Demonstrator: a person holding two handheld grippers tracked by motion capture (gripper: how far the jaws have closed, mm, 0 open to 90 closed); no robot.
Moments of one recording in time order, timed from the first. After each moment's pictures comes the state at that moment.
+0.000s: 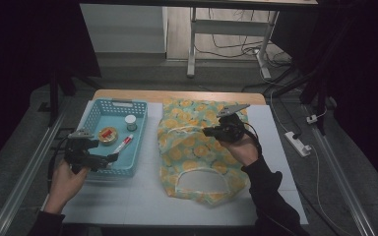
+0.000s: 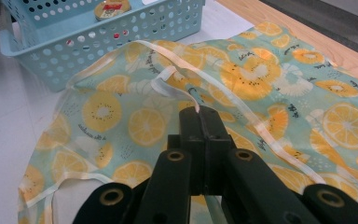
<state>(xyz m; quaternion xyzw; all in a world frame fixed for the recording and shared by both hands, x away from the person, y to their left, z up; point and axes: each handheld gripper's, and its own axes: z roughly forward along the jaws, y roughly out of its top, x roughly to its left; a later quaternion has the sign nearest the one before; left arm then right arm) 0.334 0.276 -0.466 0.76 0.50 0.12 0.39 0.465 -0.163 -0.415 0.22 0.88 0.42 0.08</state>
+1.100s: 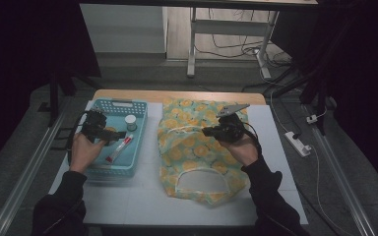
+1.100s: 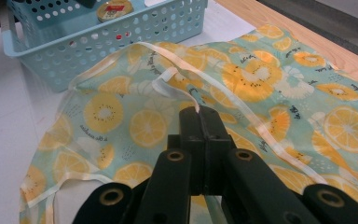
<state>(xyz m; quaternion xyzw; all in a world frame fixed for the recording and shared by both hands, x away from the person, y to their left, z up) 0.433 0.283 -0.480 0.77 0.54 0.13 0.32 0.464 -0.161 -0.414 0.21 0.88 0.42 0.08</state>
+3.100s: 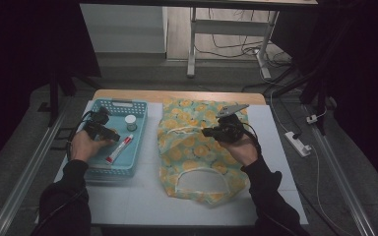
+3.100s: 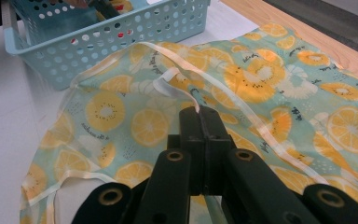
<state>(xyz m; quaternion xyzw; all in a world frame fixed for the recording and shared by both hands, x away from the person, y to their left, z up) 0.468 0.294 -0.512 0.78 0.61 0.06 0.16 0.465 -0.161 -0.416 0.21 0.88 0.42 0.08</state>
